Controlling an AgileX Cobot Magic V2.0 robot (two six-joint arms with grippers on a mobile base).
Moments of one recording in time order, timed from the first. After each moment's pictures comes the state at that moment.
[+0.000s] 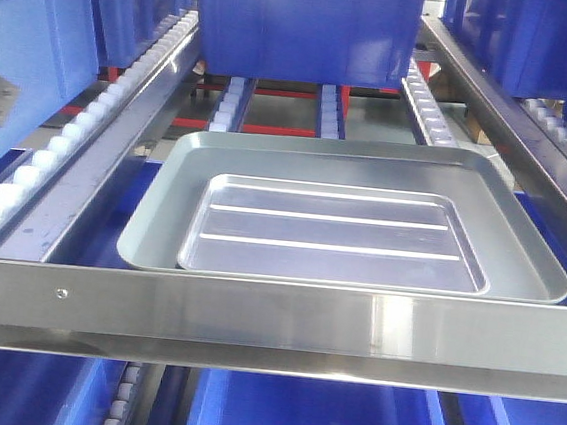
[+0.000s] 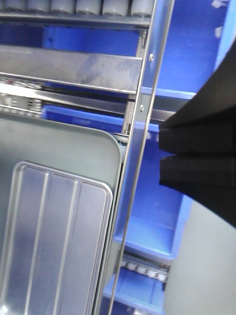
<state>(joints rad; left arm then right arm) -0.80 0.82 -0.50 0.33 0.31 -0.50 0.34 0.65 -0.47 -0.18 0.53 0.32</state>
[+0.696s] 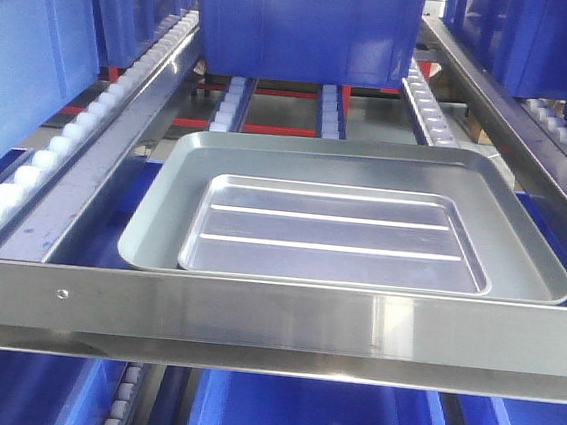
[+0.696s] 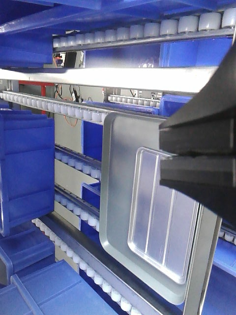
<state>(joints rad) -0.95 0.40 -0.48 0.44 0.20 -0.50 0.34 0.20 -0.46 -0.19 0.50 0.32</state>
